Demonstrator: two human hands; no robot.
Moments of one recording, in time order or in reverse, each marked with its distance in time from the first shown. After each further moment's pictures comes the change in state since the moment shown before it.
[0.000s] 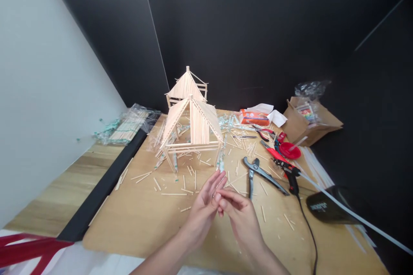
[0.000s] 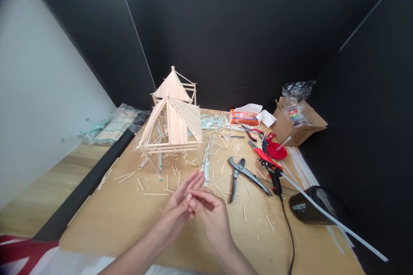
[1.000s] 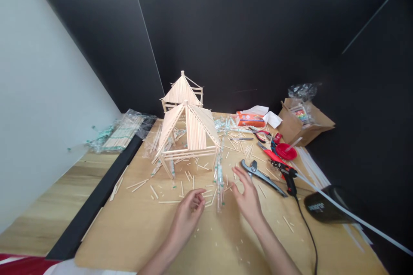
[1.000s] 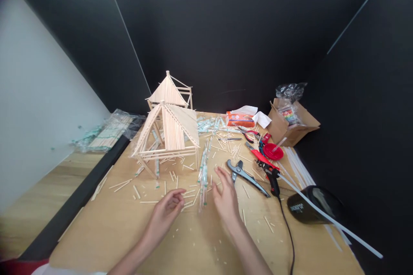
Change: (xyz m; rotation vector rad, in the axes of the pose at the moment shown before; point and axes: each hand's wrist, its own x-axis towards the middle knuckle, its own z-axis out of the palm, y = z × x) left_hand -0.004 -0.011 -0.062 0.780 0.260 0.050; right_hand 0.049 0.033 -0.073 -0.961 0.225 -0.261
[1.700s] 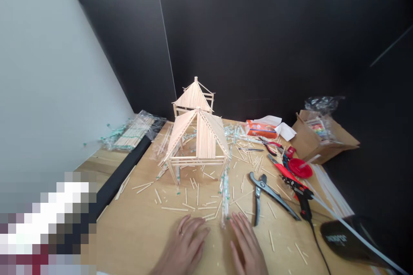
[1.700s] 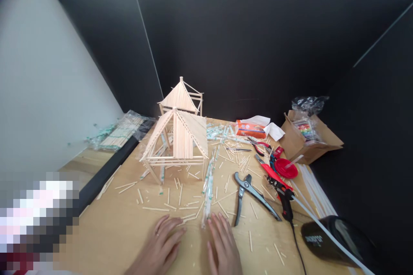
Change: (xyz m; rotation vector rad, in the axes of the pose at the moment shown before) left_hand -0.035 -0.048 -0.022 1.002 0.009 0.862; right_hand -0.095 0.047 0.012 -0.359 -0.134 -0.487
